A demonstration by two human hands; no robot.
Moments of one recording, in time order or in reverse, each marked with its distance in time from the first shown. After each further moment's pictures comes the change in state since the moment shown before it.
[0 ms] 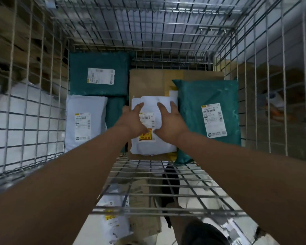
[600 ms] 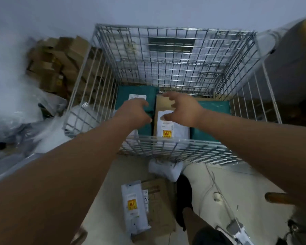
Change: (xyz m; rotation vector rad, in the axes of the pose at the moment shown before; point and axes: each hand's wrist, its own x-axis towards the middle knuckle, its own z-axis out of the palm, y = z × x) left_hand -0.284 -0.014 -0.099 -0.002 0.375 0.120; right_hand -0.232 -0.159 -0.116 0.012 0.168 -0.275
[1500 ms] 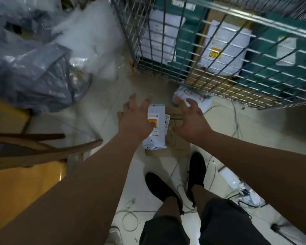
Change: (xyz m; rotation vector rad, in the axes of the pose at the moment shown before) left_hand -0.213 -0.250 0.227 0.278 0.023 -0.232; right_hand -0.178 0.017 0.329 -0.046 -0.224 0.003
